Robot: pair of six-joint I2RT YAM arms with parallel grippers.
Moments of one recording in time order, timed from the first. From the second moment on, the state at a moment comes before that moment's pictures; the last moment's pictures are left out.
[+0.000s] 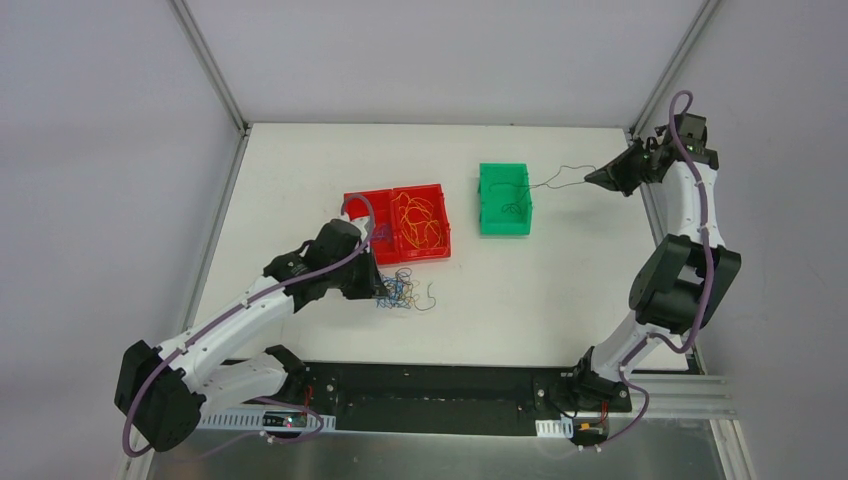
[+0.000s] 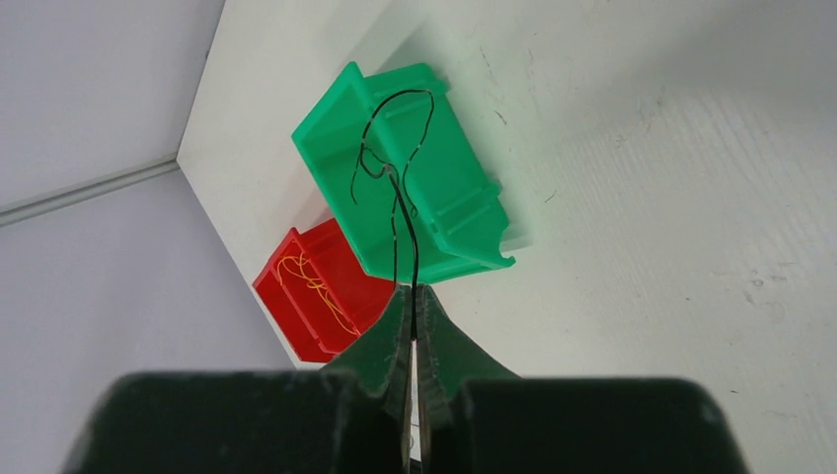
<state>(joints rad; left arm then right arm) -0.64 1.01 0.72 -0.58 0.16 -0.67 -0.31 1.74 1.59 -0.84 -0.56 0.61</state>
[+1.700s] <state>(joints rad) -0.64 1.03 0.74 -0.58 0.16 -0.67 0.31 2.21 1.96 -1.02 0.13 0.40</state>
